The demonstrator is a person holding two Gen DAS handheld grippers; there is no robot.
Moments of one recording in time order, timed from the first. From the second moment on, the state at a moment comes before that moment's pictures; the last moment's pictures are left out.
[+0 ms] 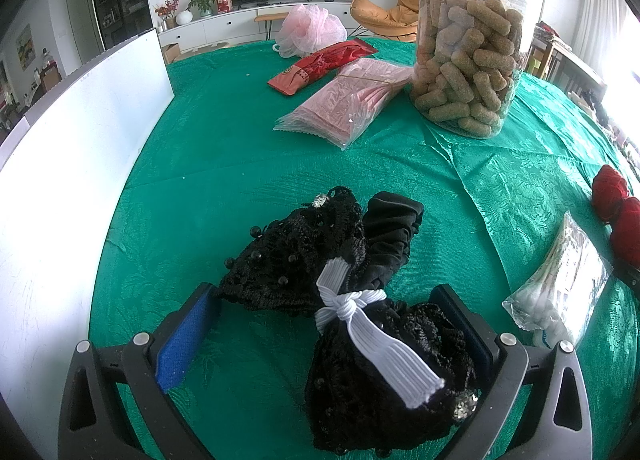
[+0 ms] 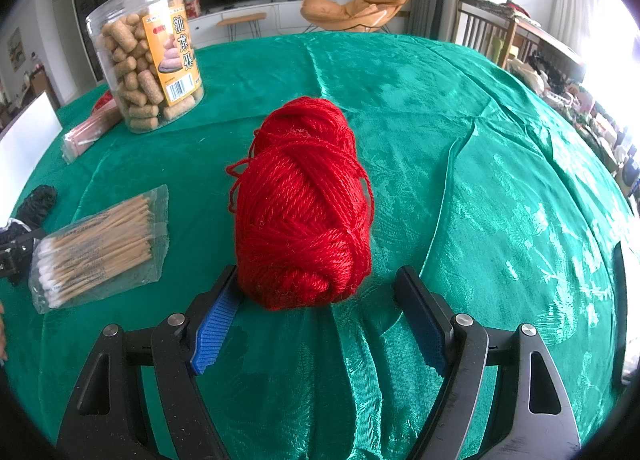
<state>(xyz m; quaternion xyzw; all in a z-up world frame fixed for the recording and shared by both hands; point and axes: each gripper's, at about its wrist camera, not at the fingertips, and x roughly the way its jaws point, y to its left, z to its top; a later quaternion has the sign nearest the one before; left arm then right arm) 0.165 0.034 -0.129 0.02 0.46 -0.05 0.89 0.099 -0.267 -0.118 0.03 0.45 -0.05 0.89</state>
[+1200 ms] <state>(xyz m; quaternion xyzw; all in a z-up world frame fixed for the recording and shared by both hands) 0.067 0.196 0.043 -0.09 0.39 -0.05 0.91 0.119 -0.046 0.073 0.11 0.44 0.27 0.85</state>
